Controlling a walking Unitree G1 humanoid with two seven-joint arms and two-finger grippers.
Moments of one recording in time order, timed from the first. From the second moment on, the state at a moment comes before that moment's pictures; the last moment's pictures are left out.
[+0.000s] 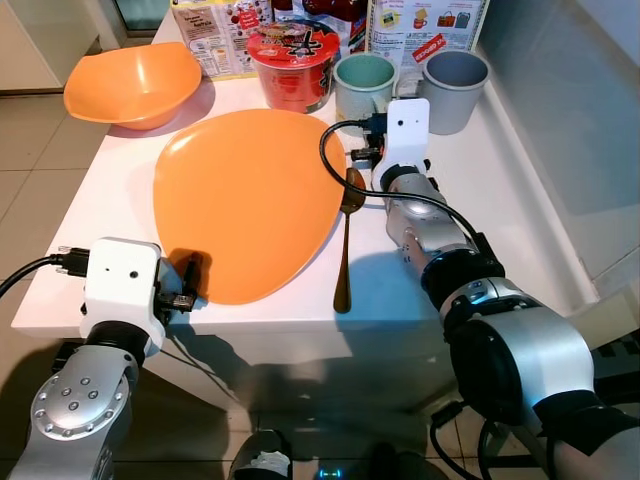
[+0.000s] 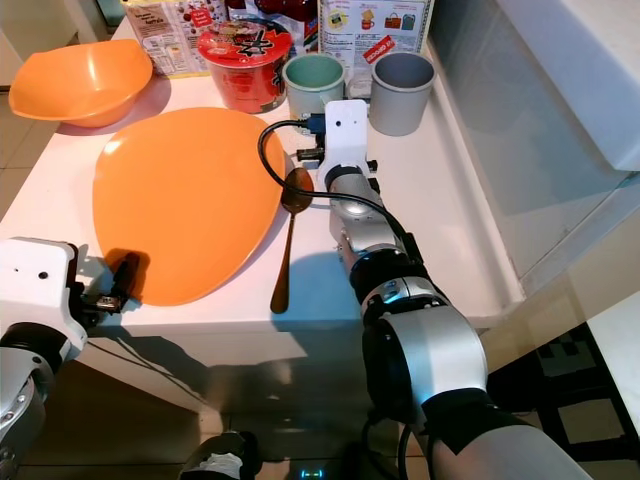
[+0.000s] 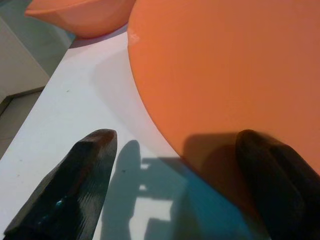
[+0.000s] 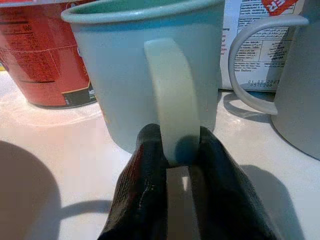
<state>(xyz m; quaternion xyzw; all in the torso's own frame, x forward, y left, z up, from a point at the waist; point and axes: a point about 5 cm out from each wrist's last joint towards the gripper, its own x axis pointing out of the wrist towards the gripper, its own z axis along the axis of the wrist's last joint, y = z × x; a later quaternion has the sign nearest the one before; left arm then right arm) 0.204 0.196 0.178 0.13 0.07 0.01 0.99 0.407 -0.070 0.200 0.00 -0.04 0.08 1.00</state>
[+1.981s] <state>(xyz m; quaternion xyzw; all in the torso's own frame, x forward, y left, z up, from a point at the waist) 0.276 0.178 0.160 0.11 0.04 -0.05 0.99 0.392 -0.095 0.229 -0.03 -0.19 0.02 0.98</state>
